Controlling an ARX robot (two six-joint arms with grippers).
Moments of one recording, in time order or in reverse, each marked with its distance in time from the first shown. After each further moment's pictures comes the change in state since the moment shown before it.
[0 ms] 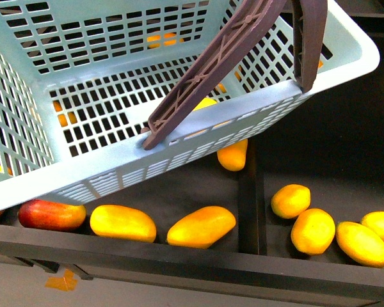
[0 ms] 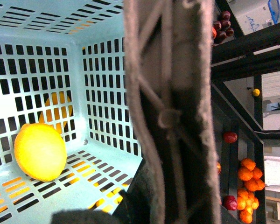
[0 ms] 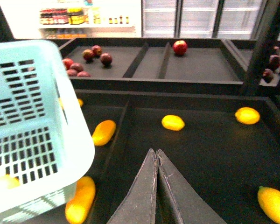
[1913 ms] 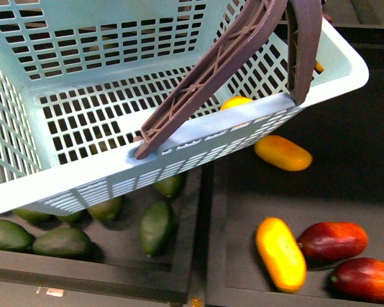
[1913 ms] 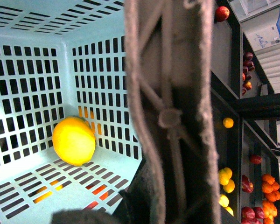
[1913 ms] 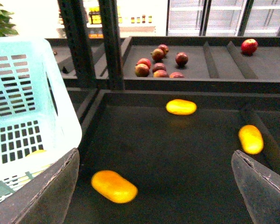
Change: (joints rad) left arm -0.001 0.000 0.001 -0.001 -0.004 0.006; right arm -0.006 -0.170 -0.073 -0.093 -0.005 -0.001
